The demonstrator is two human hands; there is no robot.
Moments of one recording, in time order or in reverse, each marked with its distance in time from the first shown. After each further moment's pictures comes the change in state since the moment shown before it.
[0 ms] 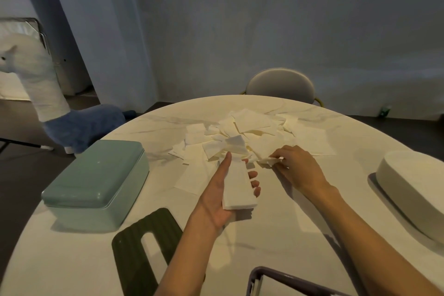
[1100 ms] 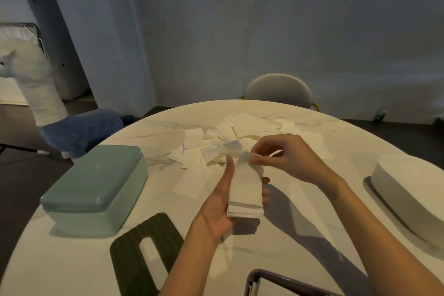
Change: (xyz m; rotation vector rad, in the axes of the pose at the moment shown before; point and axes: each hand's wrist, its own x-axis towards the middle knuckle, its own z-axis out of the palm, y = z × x) left_hand -0.002 -0.007 -0.001 0.130 -0.118 -0.008; right_hand 0.000 -0.063 -0.084 0.641 -0.146 -0.096
